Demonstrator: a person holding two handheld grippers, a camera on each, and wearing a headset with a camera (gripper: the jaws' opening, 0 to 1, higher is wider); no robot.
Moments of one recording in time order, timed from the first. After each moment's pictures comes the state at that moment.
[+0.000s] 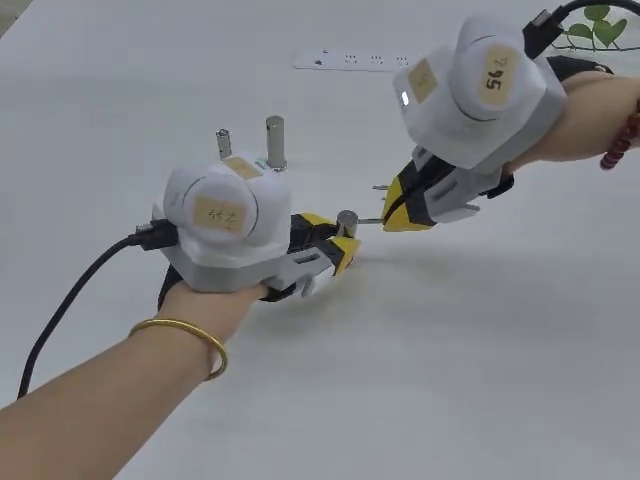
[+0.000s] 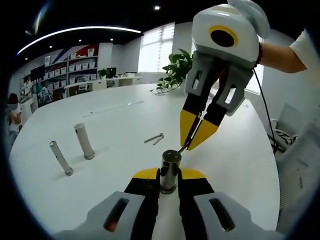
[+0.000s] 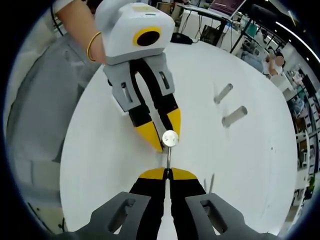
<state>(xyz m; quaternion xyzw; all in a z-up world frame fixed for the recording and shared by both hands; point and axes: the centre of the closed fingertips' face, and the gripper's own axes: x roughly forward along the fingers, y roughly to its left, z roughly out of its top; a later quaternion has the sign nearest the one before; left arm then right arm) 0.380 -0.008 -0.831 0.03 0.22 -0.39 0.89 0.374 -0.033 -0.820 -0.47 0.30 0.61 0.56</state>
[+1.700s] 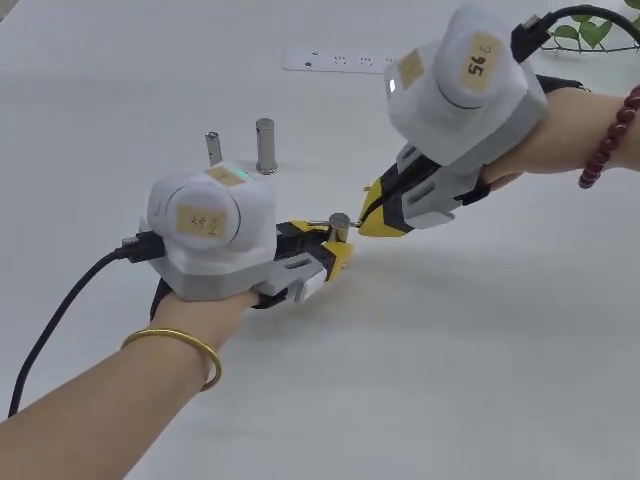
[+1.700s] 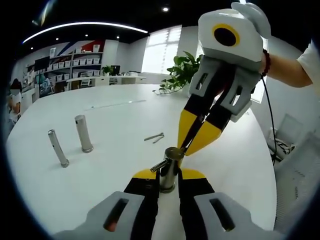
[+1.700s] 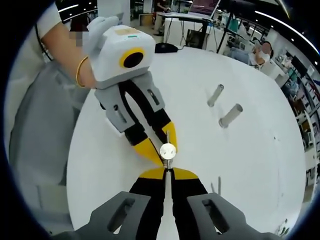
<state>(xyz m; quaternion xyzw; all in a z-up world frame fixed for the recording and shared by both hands) 0.380 -0.010 -0.834 0.00 0.22 -0.39 0.90 0.370 -0.020 -0.819 -0.39 0.32 0.60 0.61</state>
